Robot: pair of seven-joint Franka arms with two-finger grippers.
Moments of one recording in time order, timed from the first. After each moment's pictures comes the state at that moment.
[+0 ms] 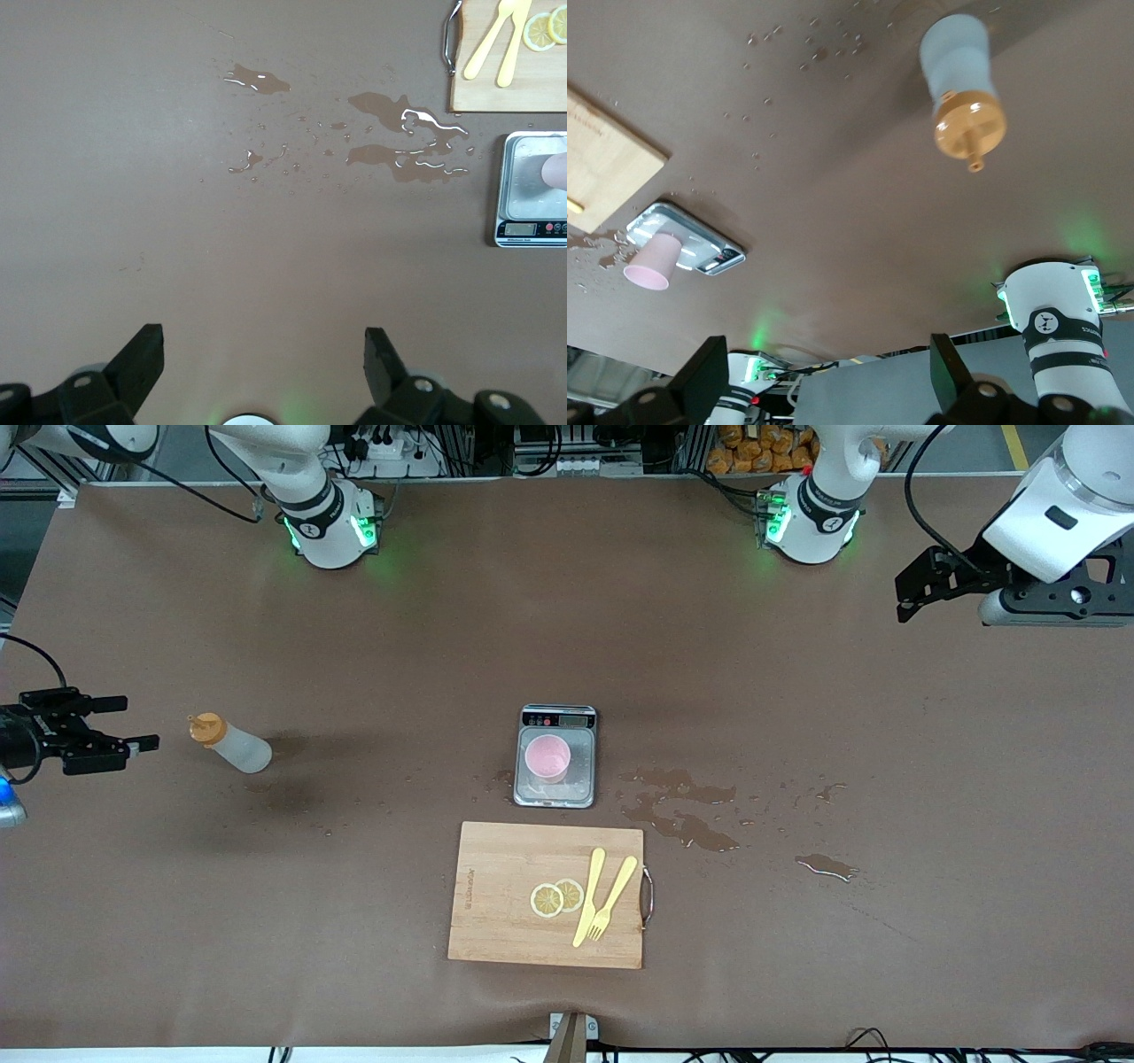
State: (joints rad) left arm -0.16 -0.07 -0.06 -1.57 0.00 1.48 -0.16; right arm -0.29 0.61 0.04 -1.05 0.43 1.06 0.50
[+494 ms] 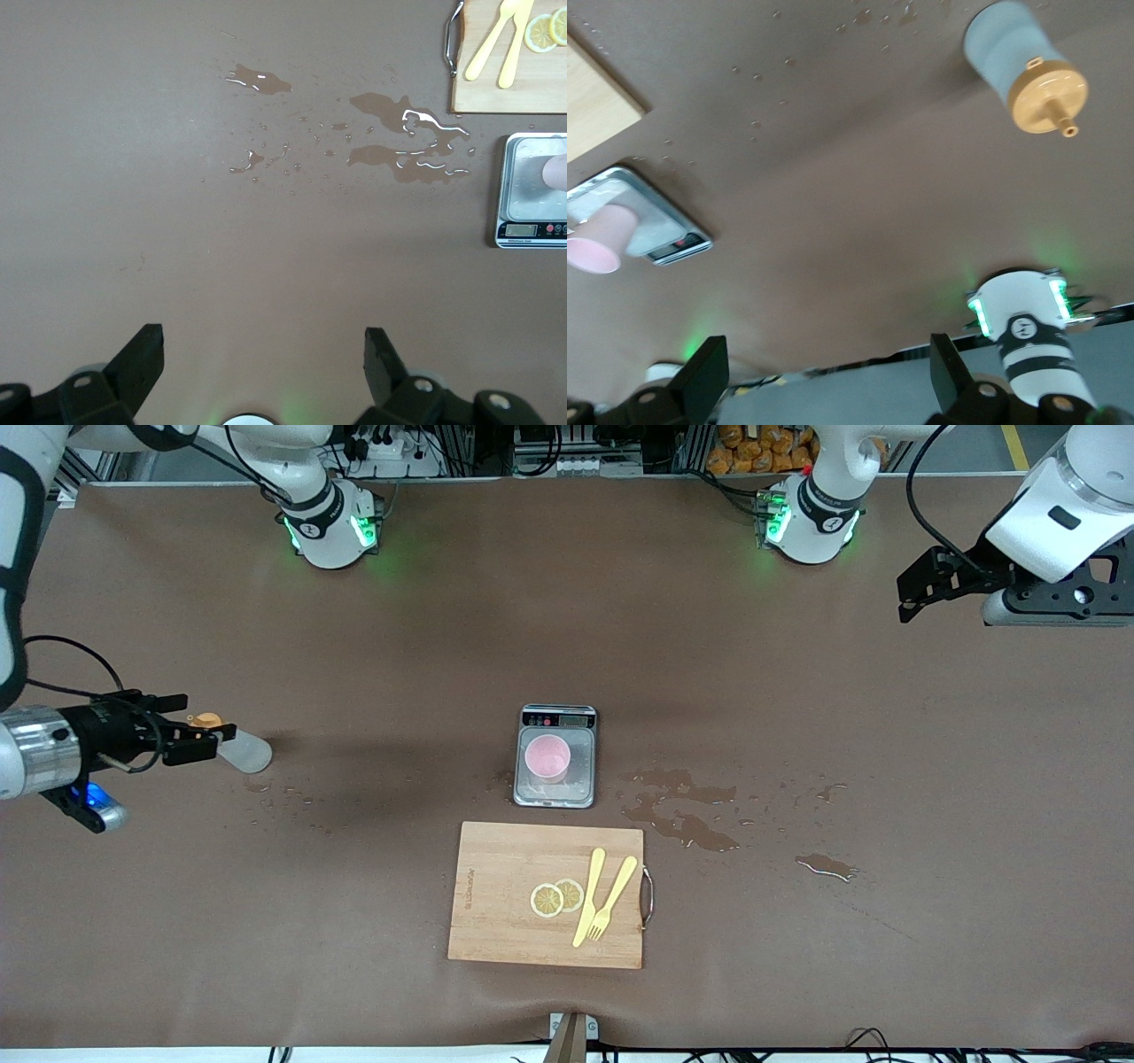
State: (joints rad) left arm -0.16 -0.07 -0.06 -1.57 0.00 1.48 -0.16; right arm -0.08 0.56 0.04 -1.05 0.29 1.07 0.51
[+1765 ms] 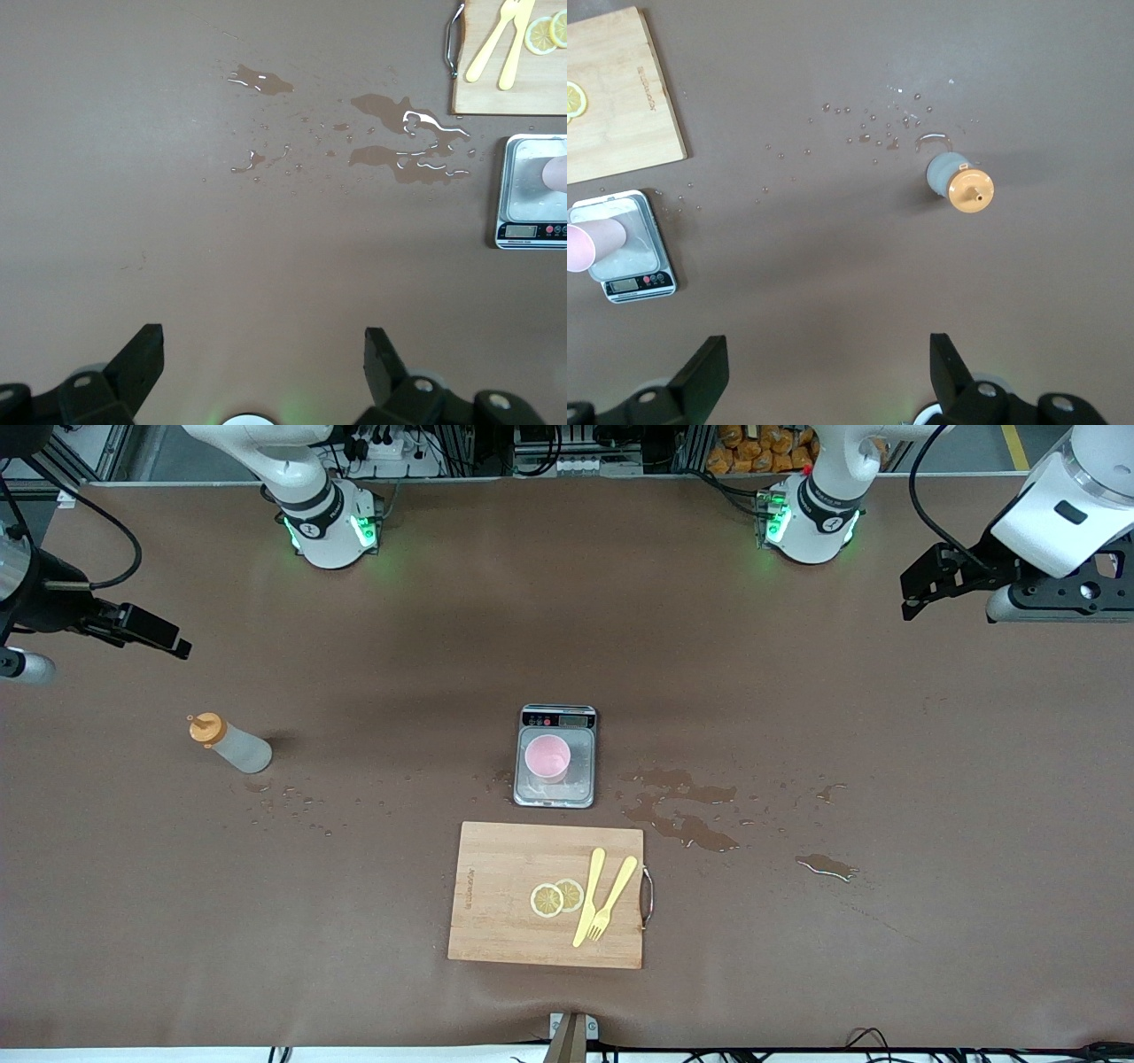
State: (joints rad) left arm -0.15 -0.08 -0.06 -1.57 0.00 1.48 -0.16; right arm -0.03 -0.05 0.02 -1.64 0.12 1.51 0.23
